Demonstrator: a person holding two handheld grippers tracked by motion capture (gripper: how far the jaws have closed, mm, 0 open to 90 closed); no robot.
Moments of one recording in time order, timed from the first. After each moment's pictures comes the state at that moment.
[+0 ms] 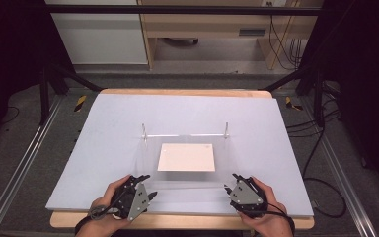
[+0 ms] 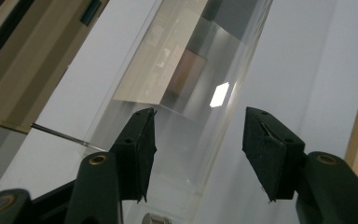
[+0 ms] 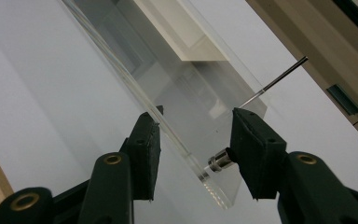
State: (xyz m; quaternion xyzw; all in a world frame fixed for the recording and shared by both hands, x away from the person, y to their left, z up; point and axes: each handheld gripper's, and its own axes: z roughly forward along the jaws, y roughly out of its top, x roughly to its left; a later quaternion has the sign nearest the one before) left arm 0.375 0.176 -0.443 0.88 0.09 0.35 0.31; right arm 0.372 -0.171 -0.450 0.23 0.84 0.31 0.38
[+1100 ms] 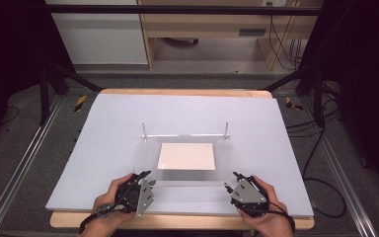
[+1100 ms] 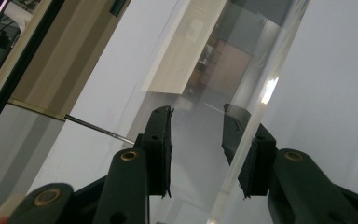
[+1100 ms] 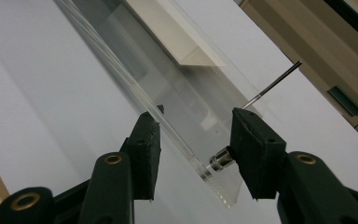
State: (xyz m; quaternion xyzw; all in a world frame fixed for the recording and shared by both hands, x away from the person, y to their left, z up) left arm 0.386 0.170 -0.448 0.87 0.10 0.41 0.27; right arm 0.373 -0.174 -0.446 0.24 0.83 0.33 0.37
